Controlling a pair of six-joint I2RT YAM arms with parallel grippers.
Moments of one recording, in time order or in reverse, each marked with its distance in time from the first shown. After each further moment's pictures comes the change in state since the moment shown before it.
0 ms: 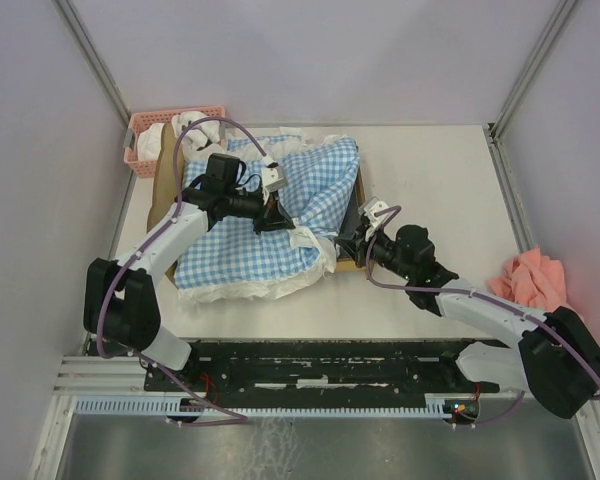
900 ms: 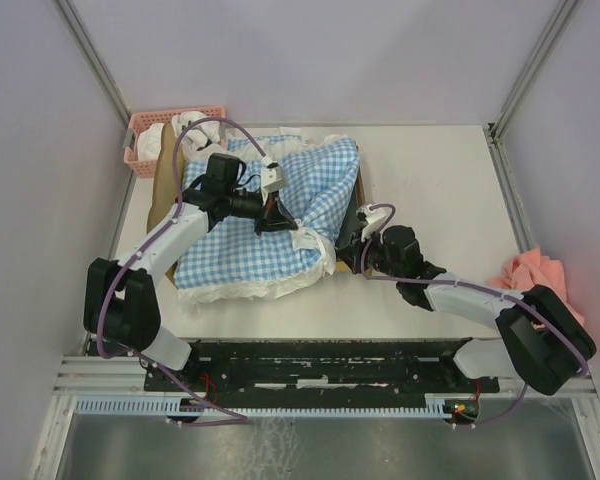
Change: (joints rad) left arm -0.002 0.000 -0.008 0.027 0.084 0.010; right arm 0.001 0.140 -0.040 -0.019 0.069 0.217
